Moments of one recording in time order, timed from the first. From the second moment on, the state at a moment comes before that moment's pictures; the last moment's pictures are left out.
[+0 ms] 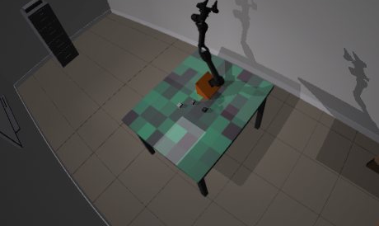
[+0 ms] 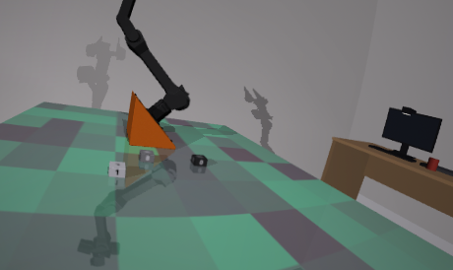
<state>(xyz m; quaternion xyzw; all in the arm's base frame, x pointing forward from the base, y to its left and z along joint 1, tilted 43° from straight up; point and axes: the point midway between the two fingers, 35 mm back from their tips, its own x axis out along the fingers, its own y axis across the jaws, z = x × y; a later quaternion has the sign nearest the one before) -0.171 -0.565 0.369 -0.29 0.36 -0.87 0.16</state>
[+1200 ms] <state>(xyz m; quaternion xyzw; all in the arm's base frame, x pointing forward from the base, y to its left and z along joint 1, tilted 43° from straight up) -0.229 -0.193 0.637 -0.36 0.21 -0.86 -0.29</state>
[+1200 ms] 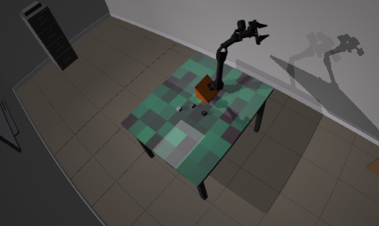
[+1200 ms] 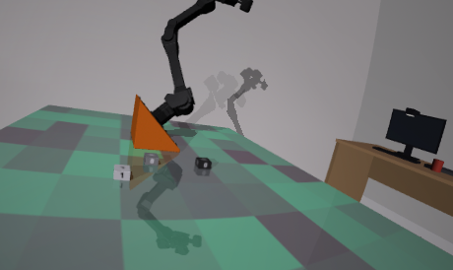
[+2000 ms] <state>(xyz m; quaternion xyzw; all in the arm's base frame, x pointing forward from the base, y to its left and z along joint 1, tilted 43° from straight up) -0.035 0.096 0.655 -0.28 0.09 -0.69 -0.66</state>
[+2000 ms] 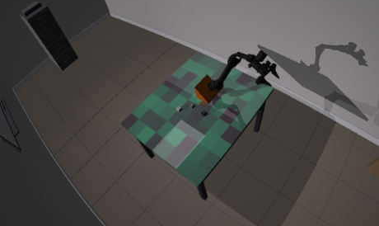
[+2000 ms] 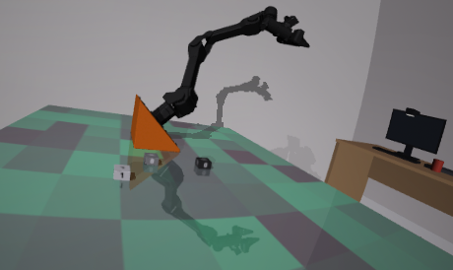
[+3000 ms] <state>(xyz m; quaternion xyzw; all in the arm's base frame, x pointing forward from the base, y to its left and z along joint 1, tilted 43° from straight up) 0.312 0.143 0.405 -0.10 -0.24 -0.37 -0.89</state>
